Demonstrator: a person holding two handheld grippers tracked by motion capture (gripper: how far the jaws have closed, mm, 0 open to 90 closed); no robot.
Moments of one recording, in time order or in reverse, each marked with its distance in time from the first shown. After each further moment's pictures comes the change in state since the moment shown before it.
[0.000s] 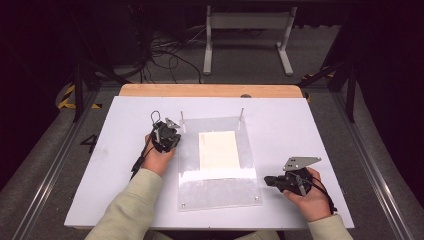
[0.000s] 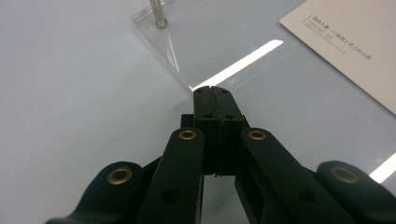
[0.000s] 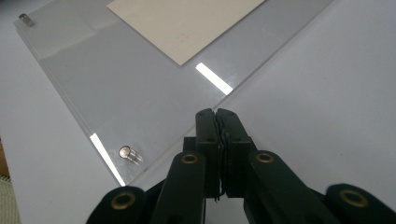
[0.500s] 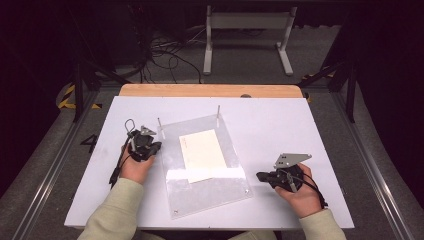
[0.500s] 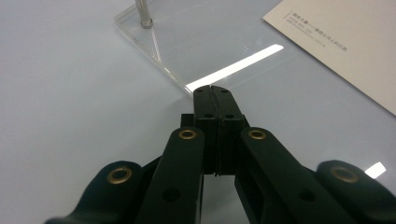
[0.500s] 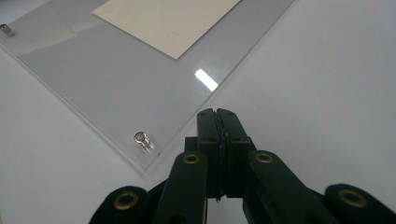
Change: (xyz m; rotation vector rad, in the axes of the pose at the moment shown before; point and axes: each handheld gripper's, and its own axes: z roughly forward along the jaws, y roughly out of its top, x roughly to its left) left arm 0.031 -0.041 -0.038 0.038 0.012 -0.107; right arm 0.008 0.019 0.013 -0.019 -0.011 -0.062
